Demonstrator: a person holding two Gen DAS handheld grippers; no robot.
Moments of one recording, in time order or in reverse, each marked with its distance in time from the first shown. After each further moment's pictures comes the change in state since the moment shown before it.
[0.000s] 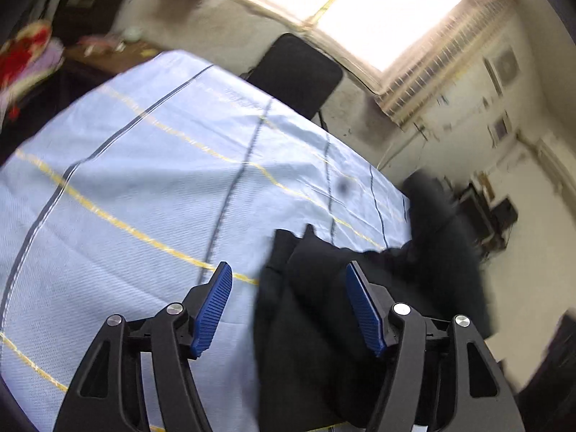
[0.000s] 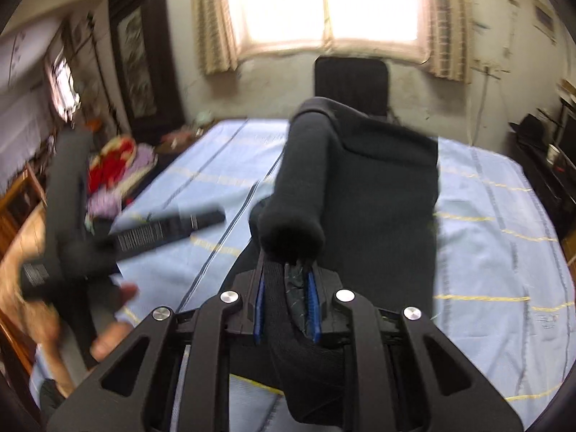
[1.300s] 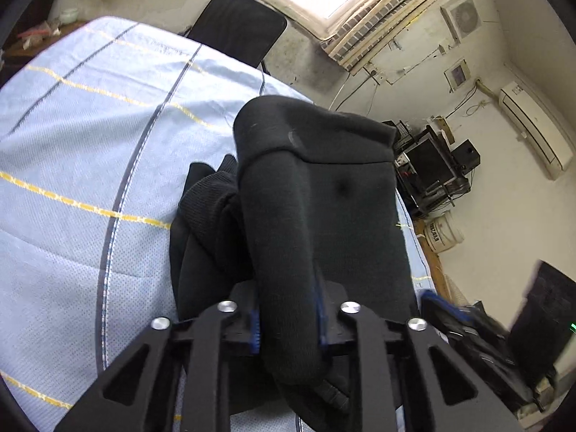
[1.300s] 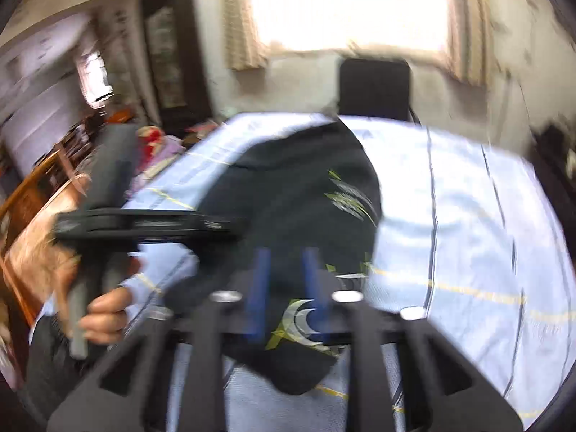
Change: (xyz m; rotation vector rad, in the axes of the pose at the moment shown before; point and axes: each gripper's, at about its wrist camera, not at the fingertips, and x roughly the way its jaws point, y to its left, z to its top) left arm 0.035 -0.045 -0.039 0.164 0.179 -0.152; right arm -0.029 -0.061 -0.032 -0.024 0.012 0.110
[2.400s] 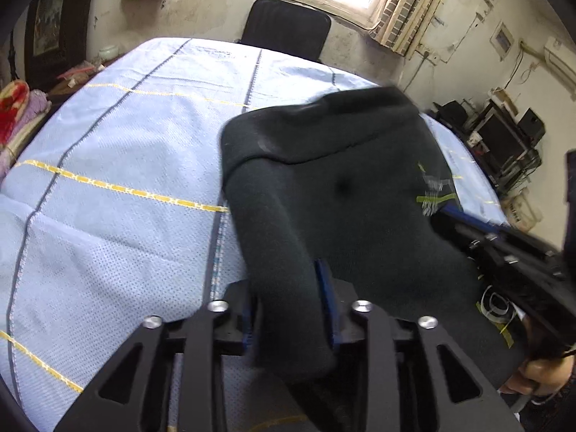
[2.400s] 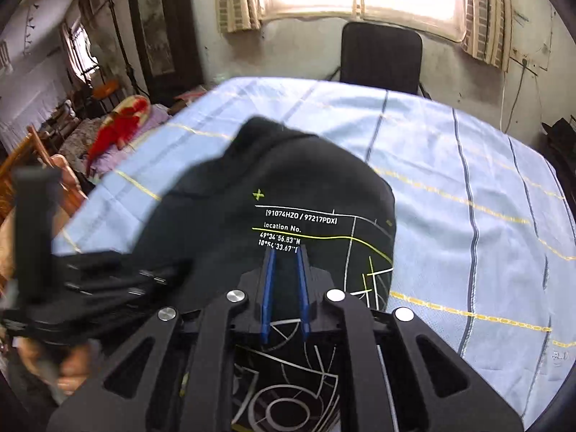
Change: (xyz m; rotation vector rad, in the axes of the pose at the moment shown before) left arm 0.008 0.032 -0.023 0.103 -0.008 0.370; right arm 0.102 0.014 0.022 -0.042 0.118 -0.031
